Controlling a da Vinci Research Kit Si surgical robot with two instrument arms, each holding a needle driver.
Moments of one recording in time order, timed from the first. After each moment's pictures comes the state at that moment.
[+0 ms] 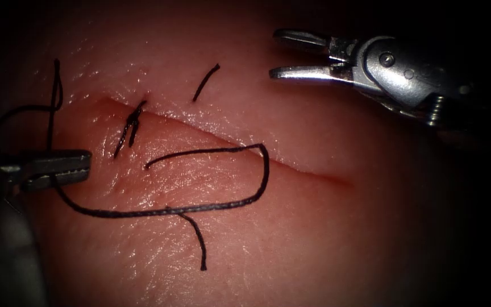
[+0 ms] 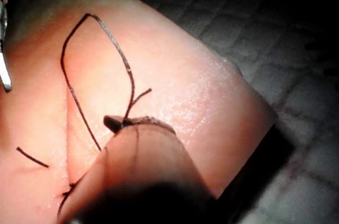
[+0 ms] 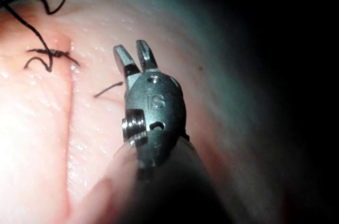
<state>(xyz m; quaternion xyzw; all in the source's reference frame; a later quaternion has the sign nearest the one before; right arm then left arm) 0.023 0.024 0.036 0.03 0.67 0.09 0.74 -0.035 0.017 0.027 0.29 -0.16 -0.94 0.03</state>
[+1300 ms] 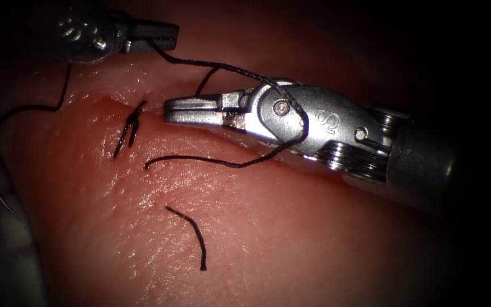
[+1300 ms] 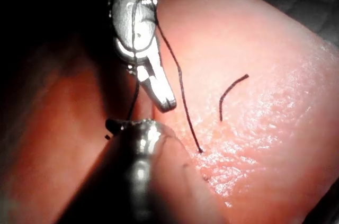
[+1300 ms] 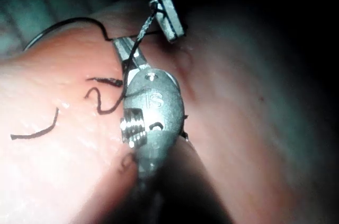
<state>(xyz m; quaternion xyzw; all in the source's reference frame) 0.030 0.017 0.035 0.08 0.69 0.00 0.72 -0.040 0.028 0.035 0.26 -0.19 -0.95 0.02</state>
